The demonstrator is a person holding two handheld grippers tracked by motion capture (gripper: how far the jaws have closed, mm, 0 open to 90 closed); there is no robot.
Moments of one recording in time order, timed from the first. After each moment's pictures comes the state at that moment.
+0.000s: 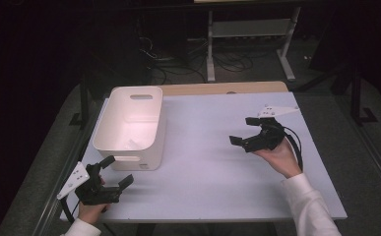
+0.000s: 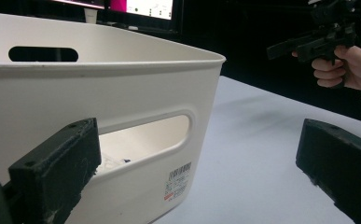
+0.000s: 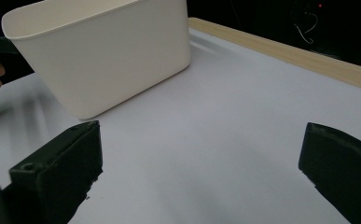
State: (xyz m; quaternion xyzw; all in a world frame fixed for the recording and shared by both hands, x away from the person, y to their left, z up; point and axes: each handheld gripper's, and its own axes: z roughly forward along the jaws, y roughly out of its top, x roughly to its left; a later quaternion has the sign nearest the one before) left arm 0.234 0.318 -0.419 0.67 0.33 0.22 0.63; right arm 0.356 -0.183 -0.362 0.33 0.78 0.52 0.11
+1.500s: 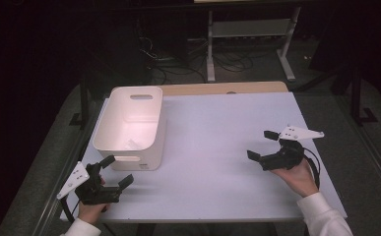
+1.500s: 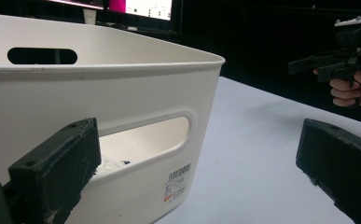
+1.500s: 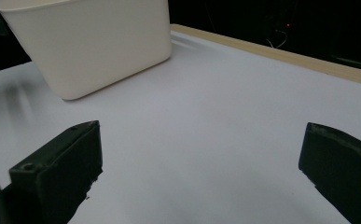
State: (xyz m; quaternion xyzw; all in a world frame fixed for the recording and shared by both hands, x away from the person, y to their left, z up) left arm 0.234 0.318 -0.418 0.67 0.33 0.22 0.63; right arm 0.313 -0.227 -0.395 0.34 0.76 0.53 0.16
